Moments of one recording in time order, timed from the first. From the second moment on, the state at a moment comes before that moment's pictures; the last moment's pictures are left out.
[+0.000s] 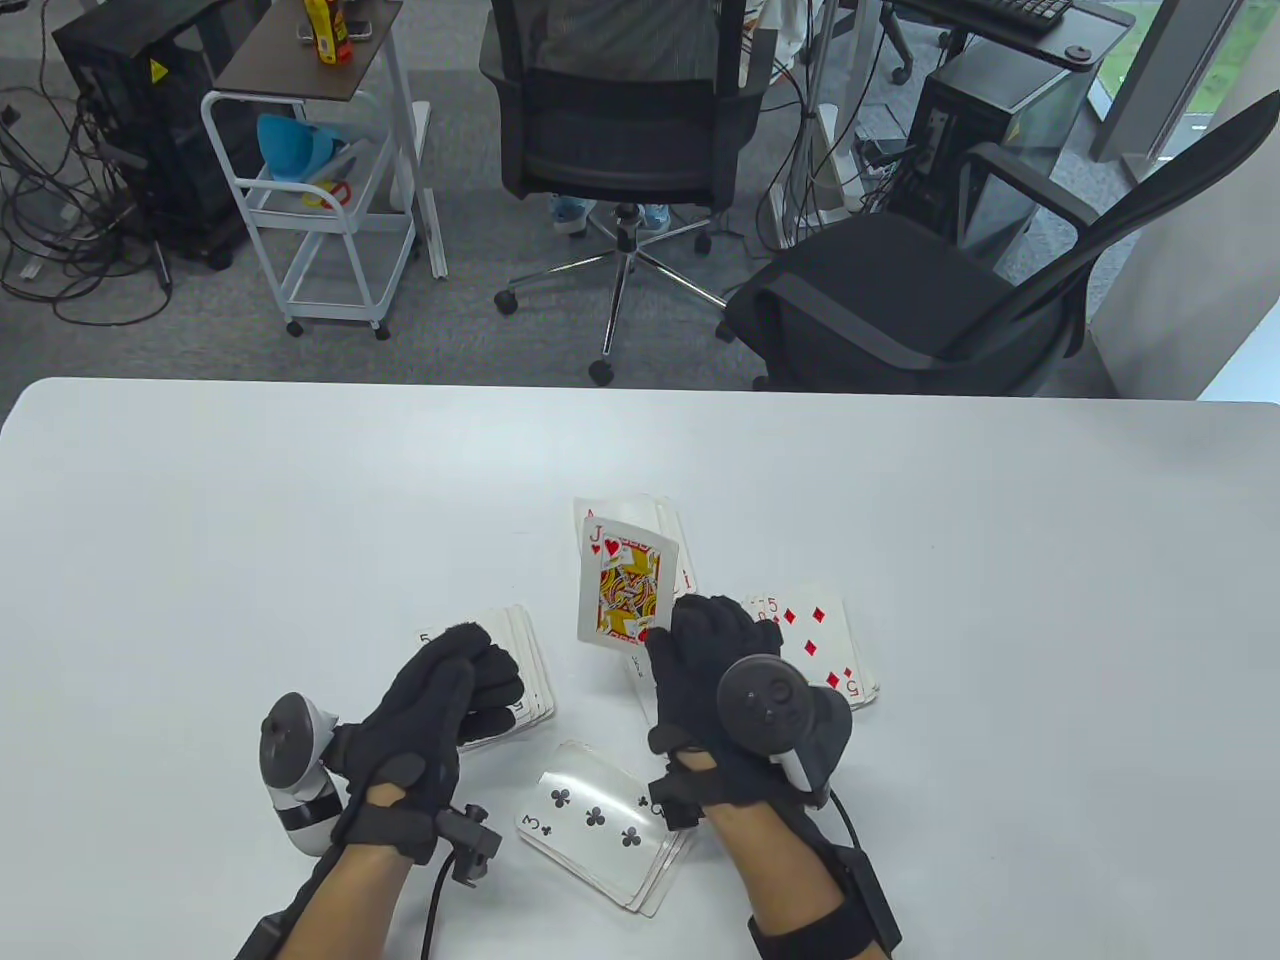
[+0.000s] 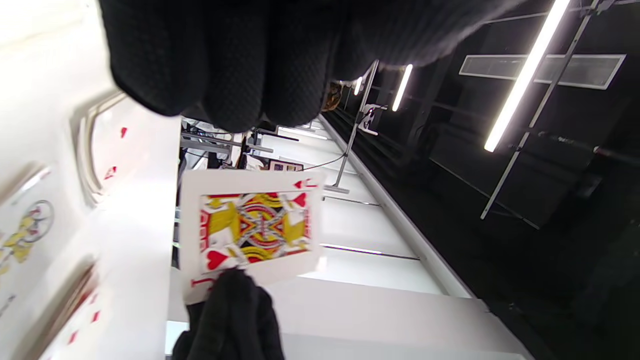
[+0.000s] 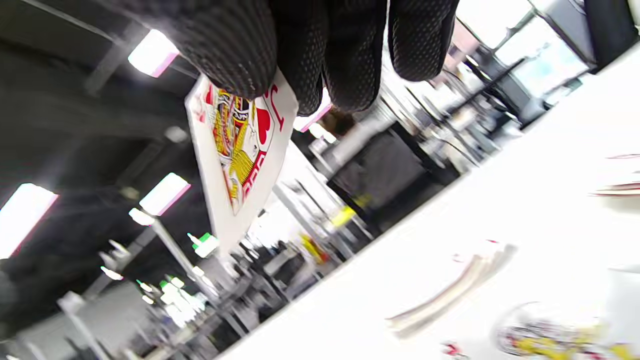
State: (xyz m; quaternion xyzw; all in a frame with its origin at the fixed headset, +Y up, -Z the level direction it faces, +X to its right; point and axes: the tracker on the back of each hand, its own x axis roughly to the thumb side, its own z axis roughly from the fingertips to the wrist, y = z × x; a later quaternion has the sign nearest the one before) left_hand -0.239 -0.723 -0.264 0.00 -0.07 0.78 0.62; right_hand 0.081 -0.673 -0.307 0.02 -0.08 0.93 0.35
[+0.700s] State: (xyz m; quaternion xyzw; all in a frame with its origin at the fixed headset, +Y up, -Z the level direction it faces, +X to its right) left_hand -0.245 -0.718 -0.267 -0.01 -0.09 0.78 0.62; right_hand 0.018 -0.727 -0.464 -0.09 0.12 0.98 0.10
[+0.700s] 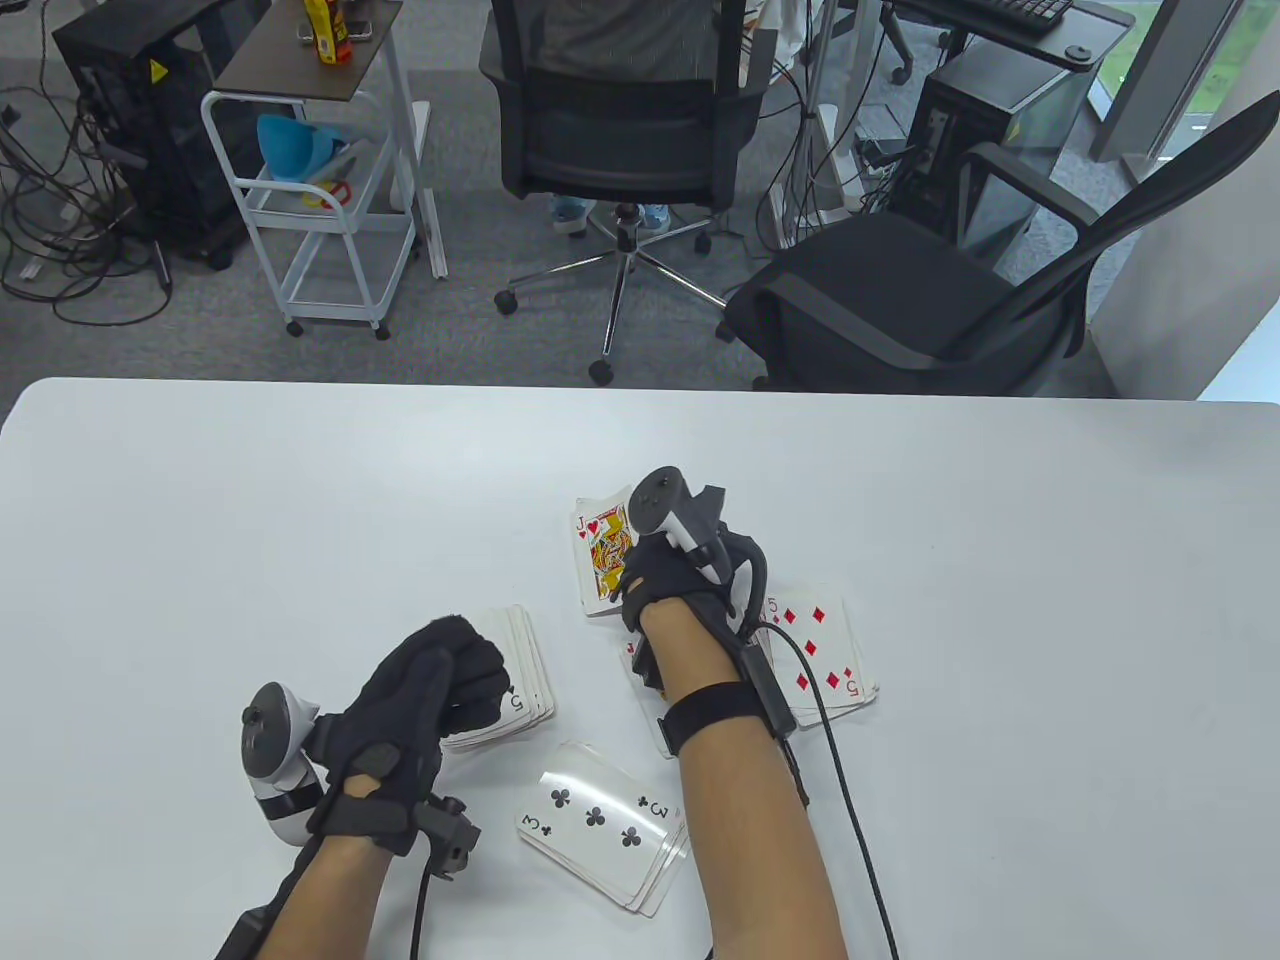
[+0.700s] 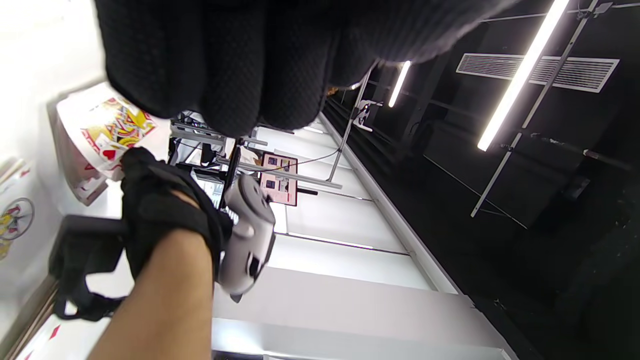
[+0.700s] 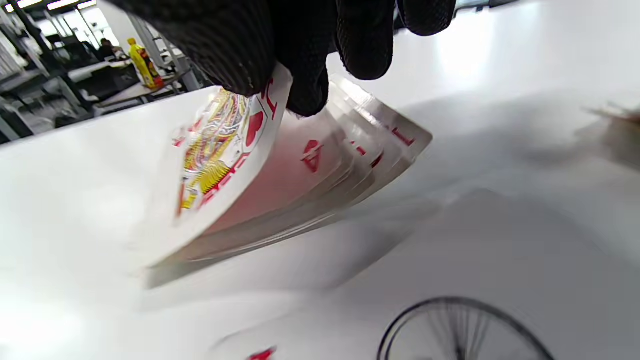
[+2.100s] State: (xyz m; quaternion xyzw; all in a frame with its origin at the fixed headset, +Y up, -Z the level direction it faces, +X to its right) left_hand -0.195 -0.714 -0.260 -0.04 -0.15 0.33 0.93; right_hand 0.069 -0.704 -0.284 0.20 -0.02 0.96 0.19
